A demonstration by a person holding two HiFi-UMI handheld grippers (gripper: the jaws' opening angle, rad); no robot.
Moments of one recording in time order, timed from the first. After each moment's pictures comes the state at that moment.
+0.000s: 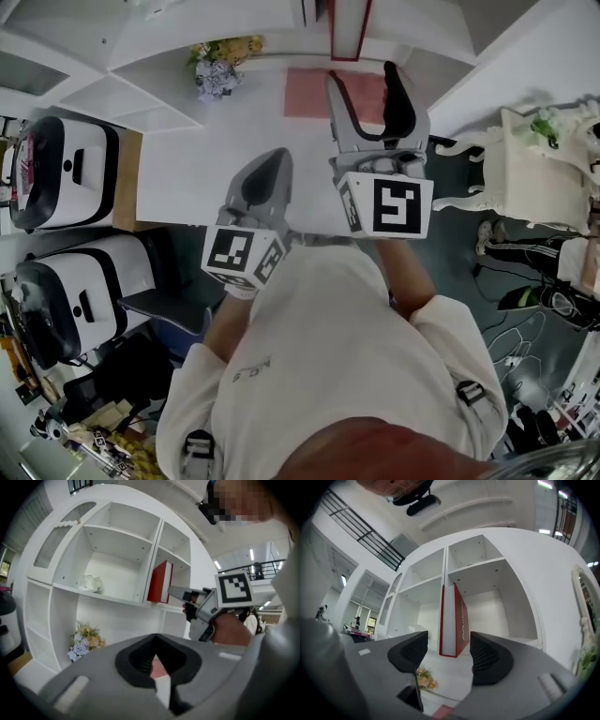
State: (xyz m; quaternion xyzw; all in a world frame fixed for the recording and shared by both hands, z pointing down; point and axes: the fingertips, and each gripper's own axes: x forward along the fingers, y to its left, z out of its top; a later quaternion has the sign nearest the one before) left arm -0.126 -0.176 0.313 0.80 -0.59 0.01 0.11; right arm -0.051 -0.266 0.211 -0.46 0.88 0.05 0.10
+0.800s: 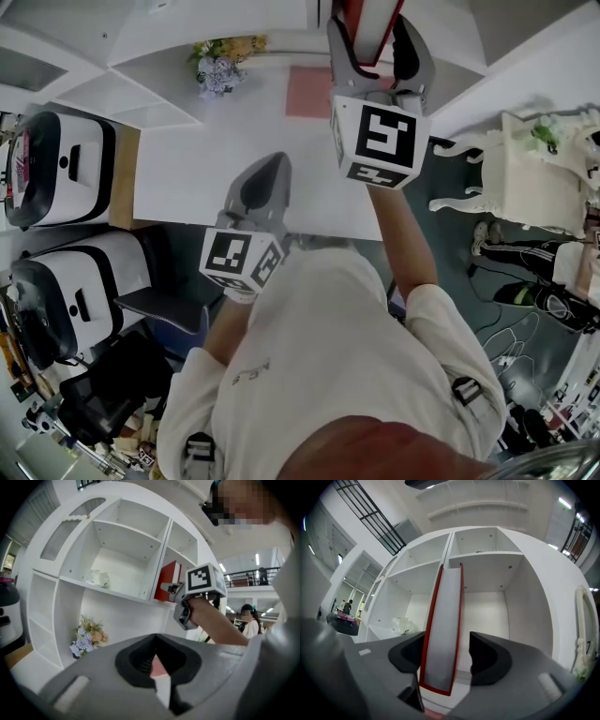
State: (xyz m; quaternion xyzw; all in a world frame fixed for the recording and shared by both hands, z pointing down) left arm -0.148 -0.176 0.321 0.79 -0.60 -0.01 0.14; right arm -0.084 -0.340 0.188 -0.51 0.85 0.09 0.04
